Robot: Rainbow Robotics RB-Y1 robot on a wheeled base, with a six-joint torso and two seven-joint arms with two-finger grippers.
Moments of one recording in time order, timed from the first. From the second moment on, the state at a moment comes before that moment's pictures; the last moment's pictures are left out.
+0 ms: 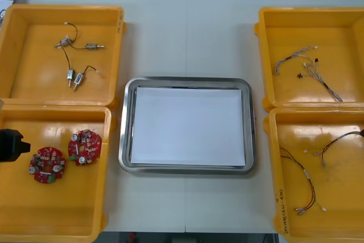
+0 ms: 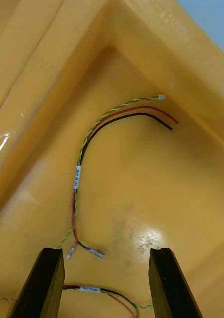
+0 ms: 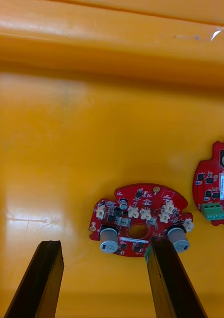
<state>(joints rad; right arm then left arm) -0.16 -0.54 -0.47 -1.99 -0.55 1.91 0.76 0.17 0.84 0.26 -2.12 0.87 1.47 -1.27</state>
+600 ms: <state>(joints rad) -0.20 -0.54 -0.43 -1.83 -0.55 1.75 0.73 0.21 0.84 0.15 -2.05 0.85 1.34 -1.28</state>
